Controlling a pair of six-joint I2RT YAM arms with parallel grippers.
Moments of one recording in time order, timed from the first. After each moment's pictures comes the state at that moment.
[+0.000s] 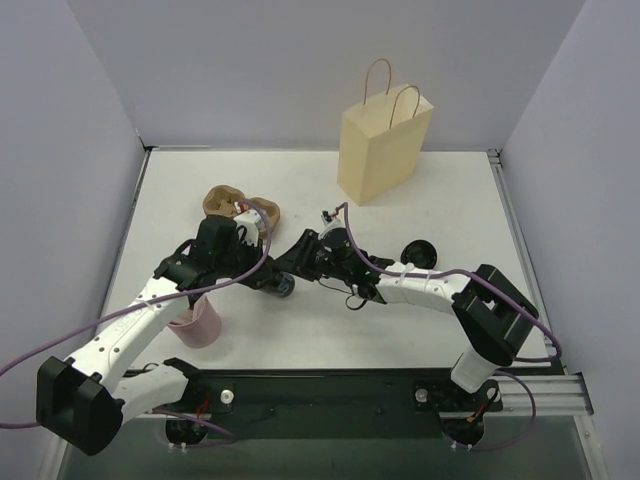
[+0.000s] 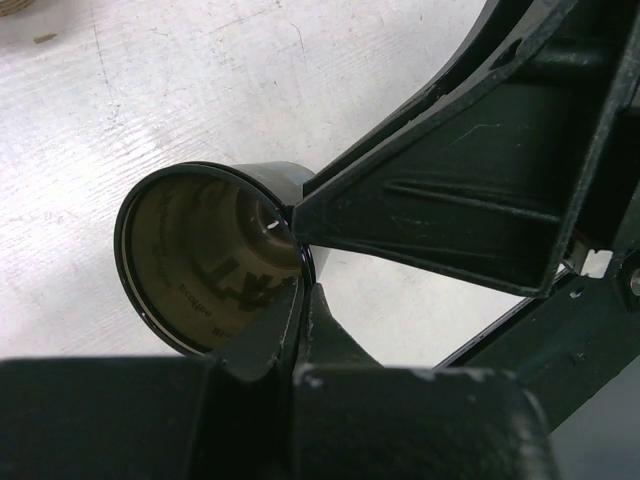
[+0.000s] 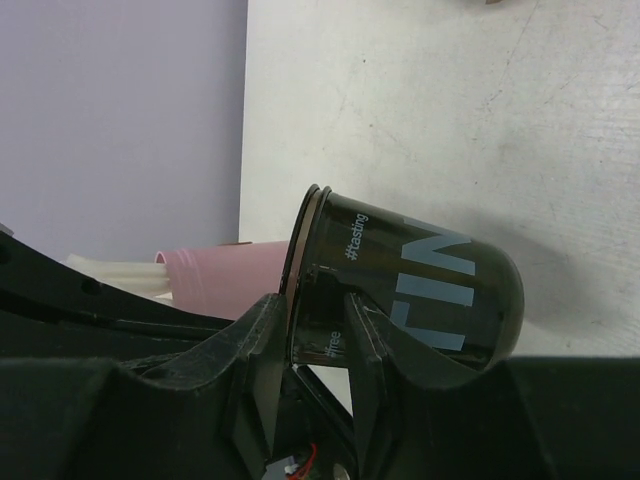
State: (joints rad) left arm -0.48 1.09 0.86 -0.51 0.25 -0.26; right arm 0.87 1.63 0.88 0.37 -0.10 1.12
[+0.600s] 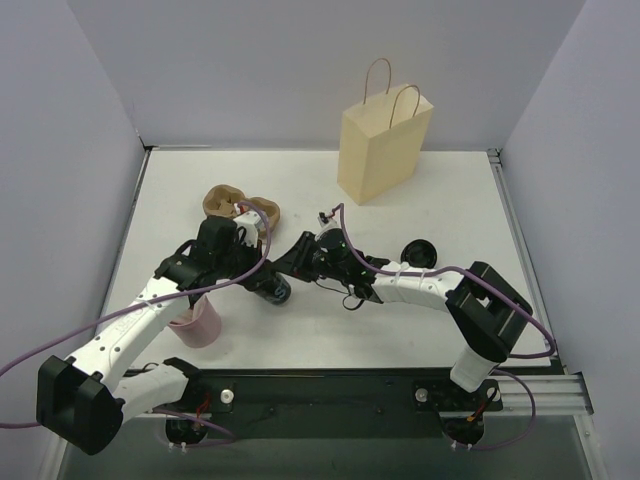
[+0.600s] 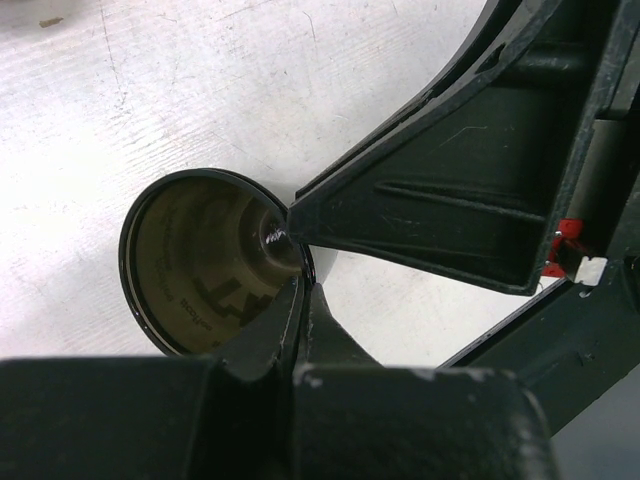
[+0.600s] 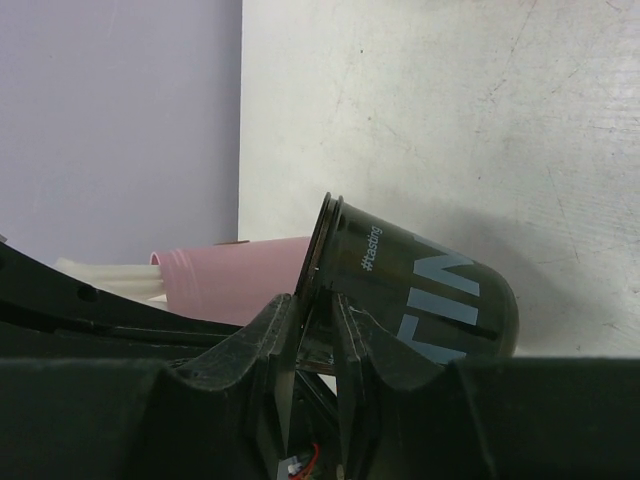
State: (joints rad) left arm -0.48 1.09 0.85 -0.52 0.24 -0.26; right arm 0.88 1.67 0.89 0.37 -0.11 1.14
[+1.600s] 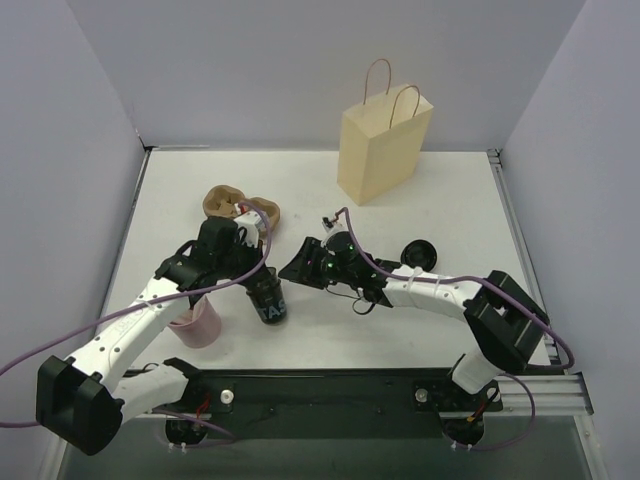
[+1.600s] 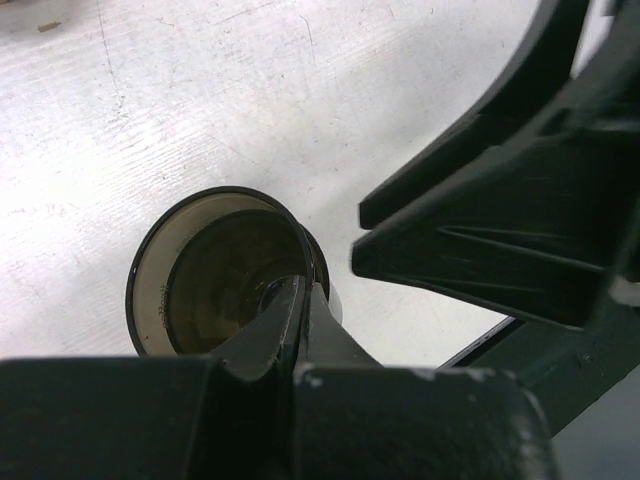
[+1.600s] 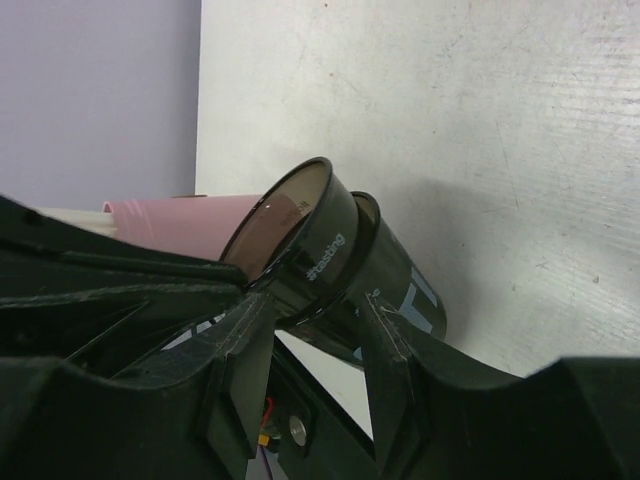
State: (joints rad) left arm -0.49 1.09 0.85 -0.52 0.23 -0.26; right arm 0.87 1.59 0.84 0.26 -0.14 1.04
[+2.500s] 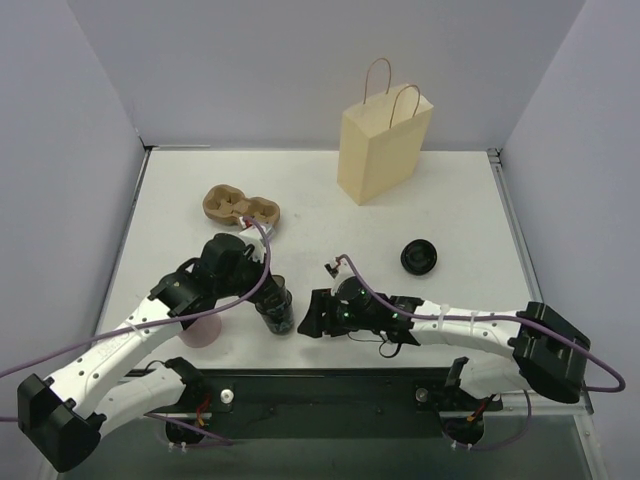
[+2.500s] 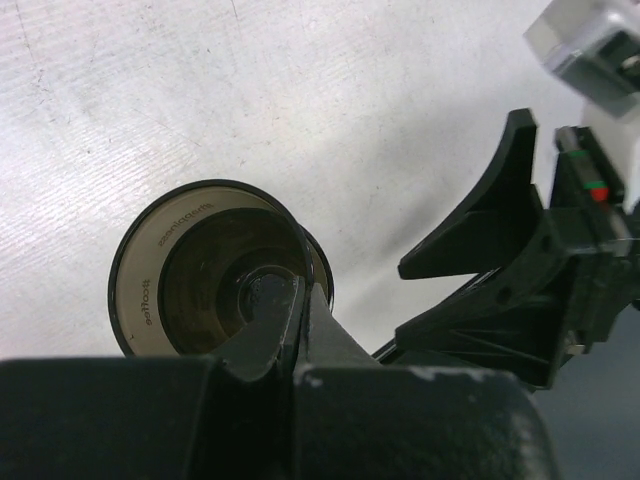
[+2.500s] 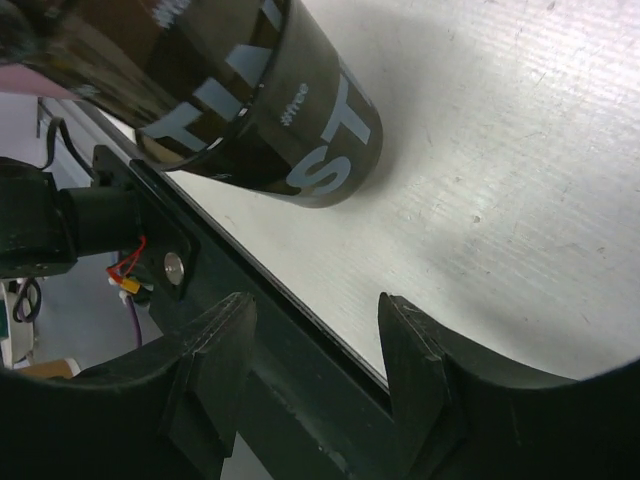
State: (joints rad) left arm -0.66 0.96 0.81 -0.54 0.14 -0.39; right arm 1.06 1.29 0.59 0.04 -0.06 0.85
